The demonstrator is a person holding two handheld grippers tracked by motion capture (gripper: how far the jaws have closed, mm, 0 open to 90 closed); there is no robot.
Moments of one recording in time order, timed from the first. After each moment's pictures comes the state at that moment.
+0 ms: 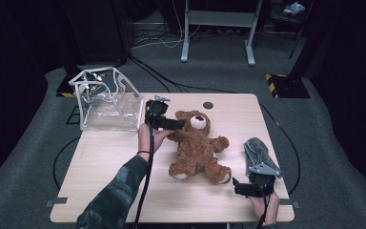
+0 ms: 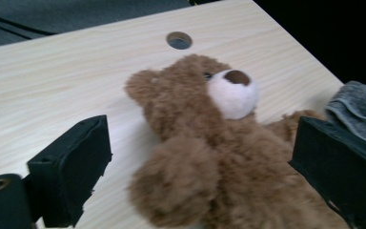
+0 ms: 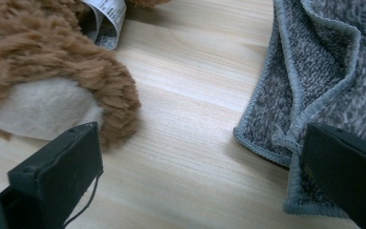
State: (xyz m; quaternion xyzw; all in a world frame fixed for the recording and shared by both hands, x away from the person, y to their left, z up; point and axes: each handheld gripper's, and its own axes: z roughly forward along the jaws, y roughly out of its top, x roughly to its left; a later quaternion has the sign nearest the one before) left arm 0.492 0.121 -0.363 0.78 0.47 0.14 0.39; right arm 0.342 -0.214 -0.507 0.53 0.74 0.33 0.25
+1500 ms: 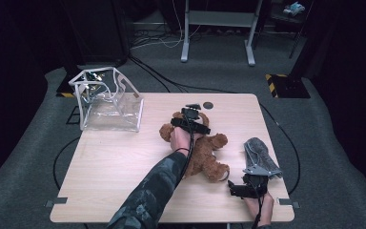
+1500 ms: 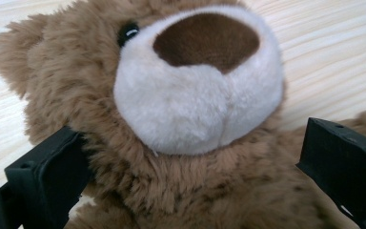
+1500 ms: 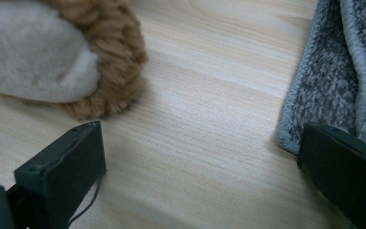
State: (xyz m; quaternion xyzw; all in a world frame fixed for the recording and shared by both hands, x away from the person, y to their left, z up) left arm 0.543 0.028 -0.444 0.79 0.55 0.14 0.23; right arm 0.351 -0.206 -0.530 0.52 0.76 0.32 0.23
